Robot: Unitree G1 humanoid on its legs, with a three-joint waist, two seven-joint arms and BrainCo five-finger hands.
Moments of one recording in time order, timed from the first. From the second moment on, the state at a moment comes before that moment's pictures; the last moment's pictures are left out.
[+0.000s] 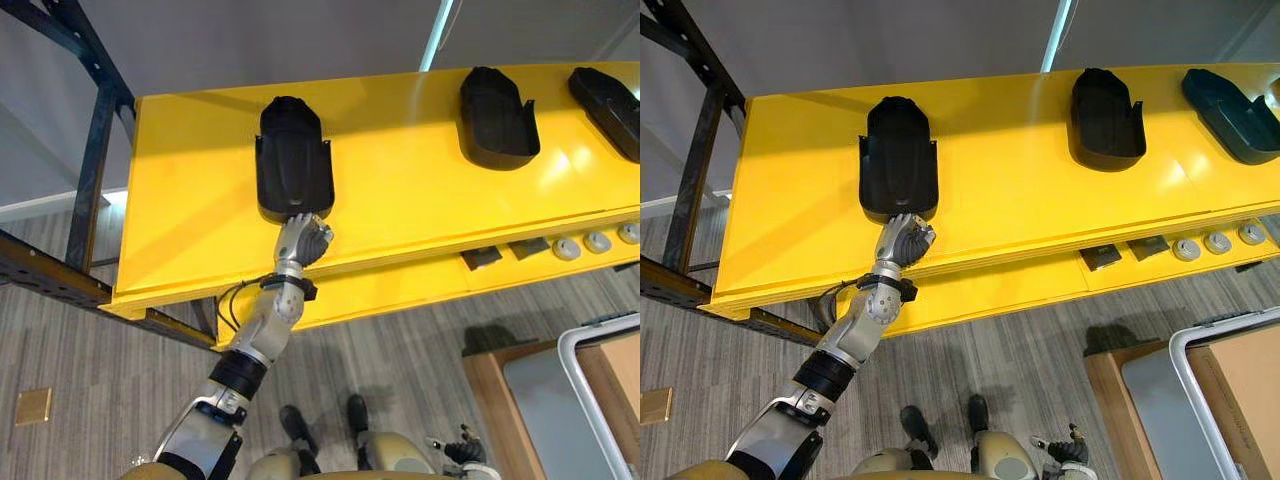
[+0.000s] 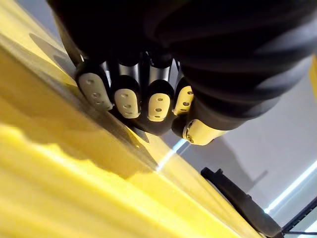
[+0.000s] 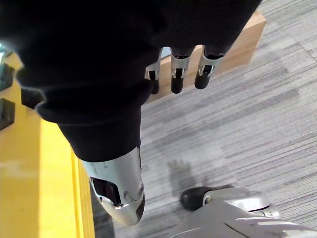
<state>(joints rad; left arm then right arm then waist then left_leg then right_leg) -0.55 0.14 -0.33 0.41 0.58 0.02 0.35 0.15 -0.01 -0.24 0.89 -0.09 -0.06 -0.20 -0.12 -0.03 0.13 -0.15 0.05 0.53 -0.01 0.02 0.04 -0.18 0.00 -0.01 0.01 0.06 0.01</state>
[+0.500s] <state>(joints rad) -0.63 0.09 -0.30 0.47 0.42 0.02 0.30 0.16 -0.01 -0.24 0.88 -0.09 -0.06 -0.19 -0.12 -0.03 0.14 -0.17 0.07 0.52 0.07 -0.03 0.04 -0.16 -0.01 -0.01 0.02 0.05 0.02</state>
